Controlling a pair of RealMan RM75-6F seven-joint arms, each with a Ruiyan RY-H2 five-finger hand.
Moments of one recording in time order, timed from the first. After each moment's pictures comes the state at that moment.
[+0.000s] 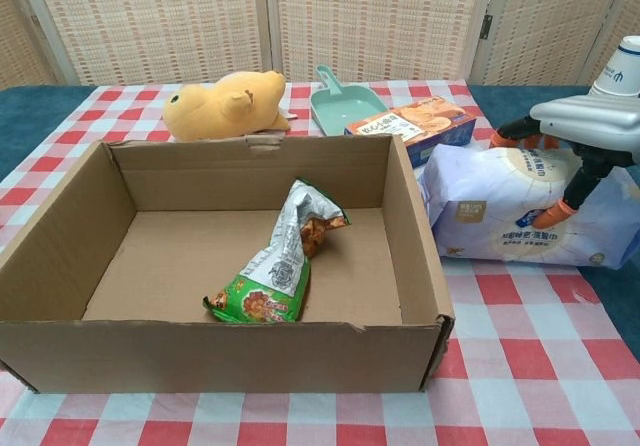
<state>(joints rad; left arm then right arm) -0.25 -1.19 -0.07 -1.49 1.42 1.31 -0.01 0.64 -1.36 0.09 -1.41 -1.32 0.92 -0.15</state>
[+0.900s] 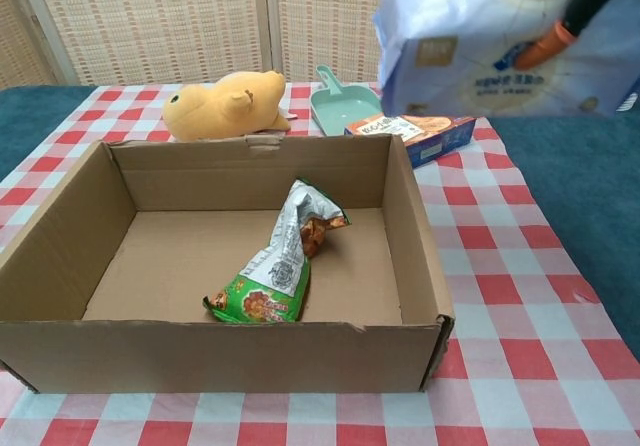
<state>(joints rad) -0.25 -1.19 -0.07 -1.50 1.42 1.30 0.00 0.71 -1.07 0.27 -1.88 -1.29 1.05 -0.42</state>
